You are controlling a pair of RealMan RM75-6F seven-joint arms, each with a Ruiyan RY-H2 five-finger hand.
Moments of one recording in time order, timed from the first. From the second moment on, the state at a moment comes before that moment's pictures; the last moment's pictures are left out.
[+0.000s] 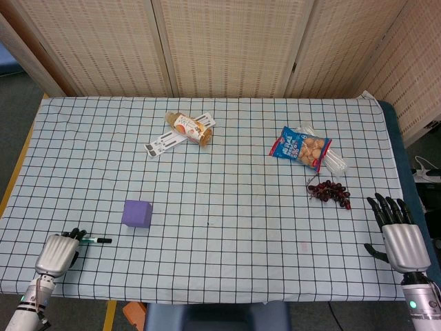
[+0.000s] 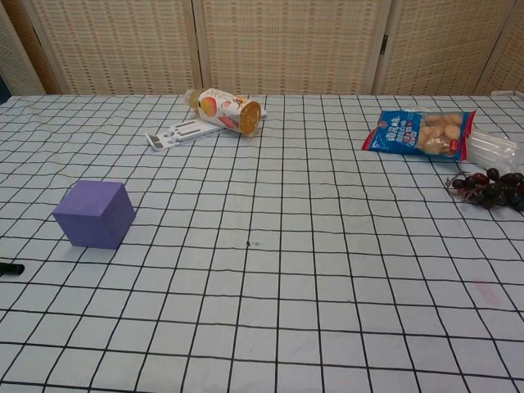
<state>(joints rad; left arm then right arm) -0.21 -1.44 0.03 -1.16 1.49 1.24 0.39 0.10 -1.14 0.04 -1.63 -1.46 1.41 -0.21</state>
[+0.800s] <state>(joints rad) -0.24 -1.57 0.03 -0.92 1.54 1.27 0.34 0.10 -1.12 0.03 -1.66 -1.44 1.38 -0.22</state>
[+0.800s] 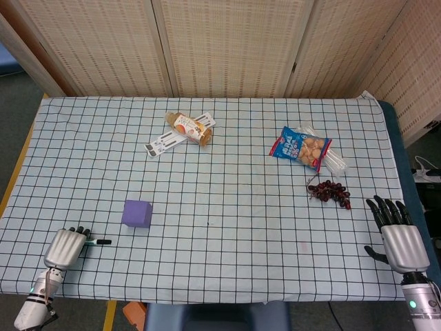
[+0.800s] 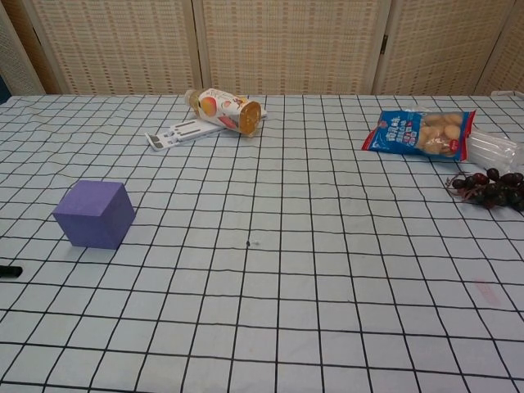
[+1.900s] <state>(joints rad) -0.37 -1.81 0.04 -0.18 1.65 1.40 -0.27 0.09 -1.13 0.03 -1.67 -1.43 1.41 -0.27</state>
